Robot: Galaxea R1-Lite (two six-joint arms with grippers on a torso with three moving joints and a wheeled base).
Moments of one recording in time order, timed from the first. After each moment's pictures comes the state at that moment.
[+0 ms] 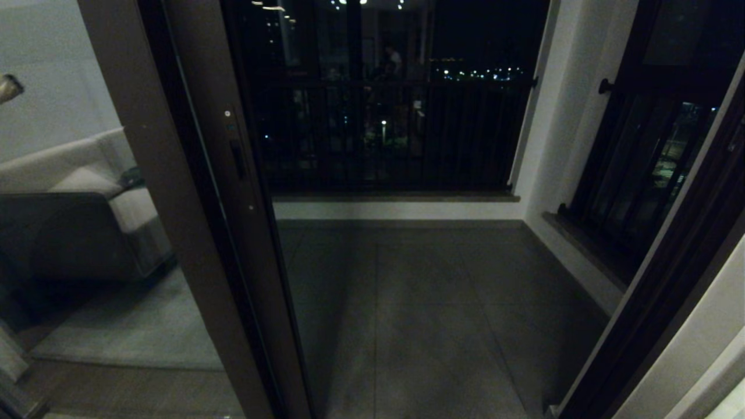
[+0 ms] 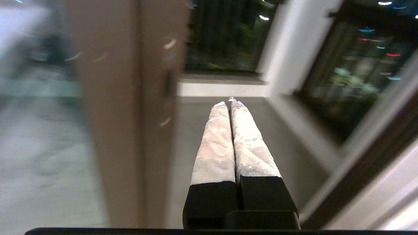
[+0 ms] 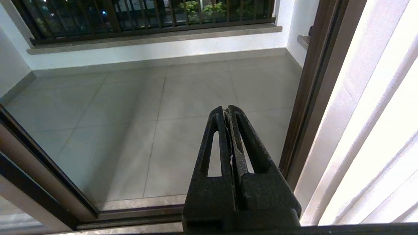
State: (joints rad) left arm -0.08 1.04 -1.16 0.06 -0.25 -0.21; right arm 0.00 0.00 -0.02 0.07 -0.03 0.04
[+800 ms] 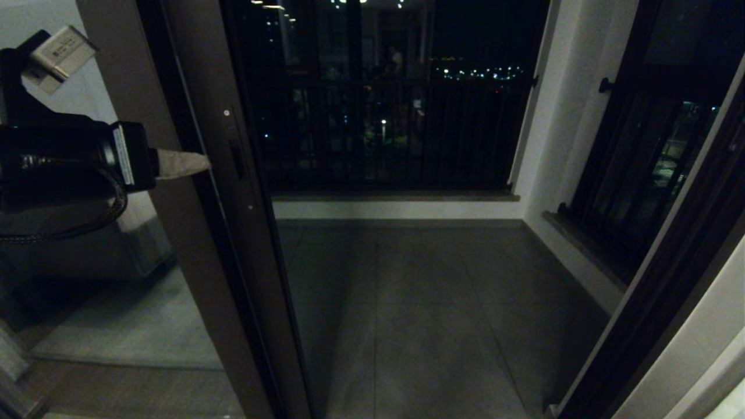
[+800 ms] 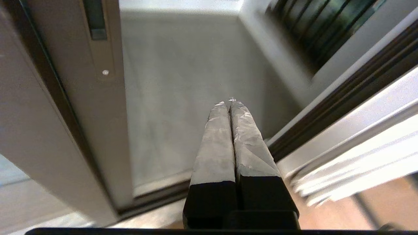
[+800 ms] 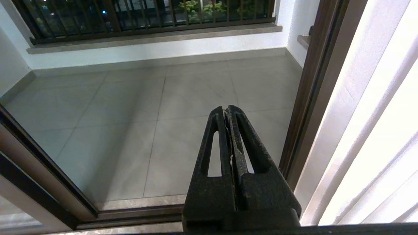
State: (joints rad) left arm -0.18 1.36 -1.23 0.14 -0.32 -0.18; right arm 0.00 0.00 -0.02 0.07 -0.03 0.03
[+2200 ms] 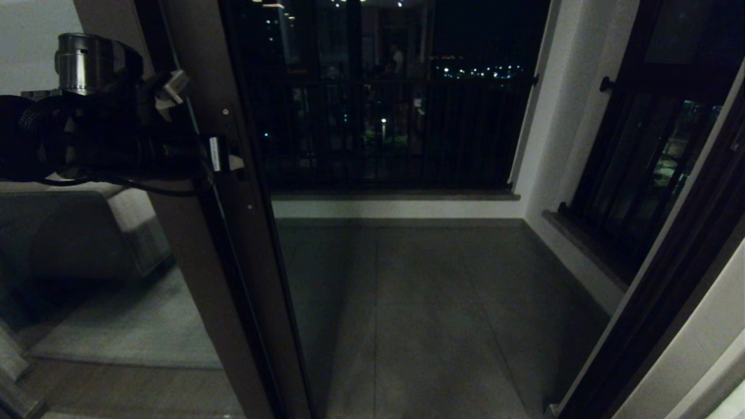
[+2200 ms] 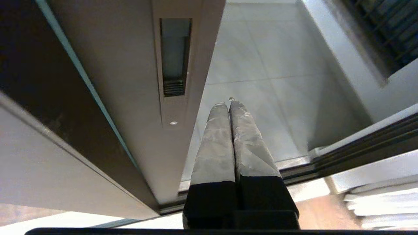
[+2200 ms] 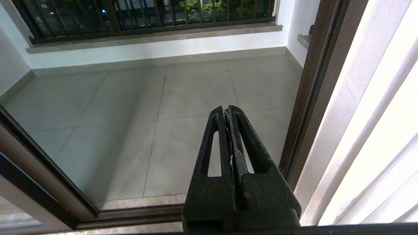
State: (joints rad) left arm -0.12 1.75 -1.52 0.14 -0.20 -0.10; right arm 0.00 0.00 -0.02 0.07 -0.03 0.04
